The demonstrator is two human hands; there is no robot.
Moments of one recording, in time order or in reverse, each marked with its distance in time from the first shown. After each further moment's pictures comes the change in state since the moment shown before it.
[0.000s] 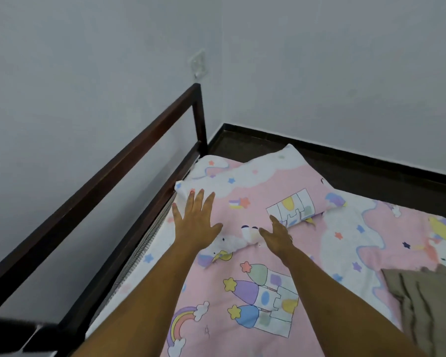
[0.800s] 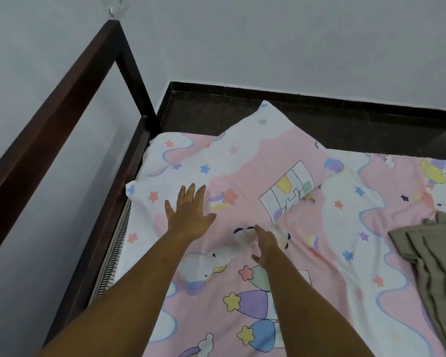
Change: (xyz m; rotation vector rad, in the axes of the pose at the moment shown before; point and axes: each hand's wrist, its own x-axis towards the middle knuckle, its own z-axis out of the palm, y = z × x) left_hand 0.189 -0.019 0.112 -0.107 -0.283 0.141; right_hand 0.138 0.035 0.093 0.995 0.182 0.736
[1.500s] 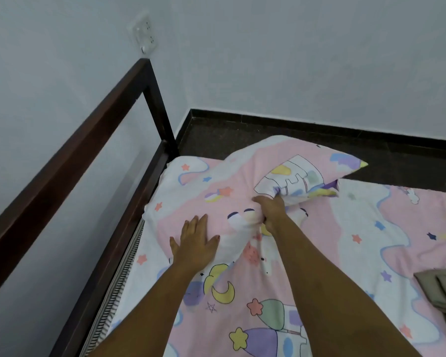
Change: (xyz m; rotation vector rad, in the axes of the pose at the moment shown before) left_hand -0.008 -0.004 0.004 -0.241 0.030 -0.136; right_hand -0.016 -0.129 0.057 0.017 -0.140 -0.418
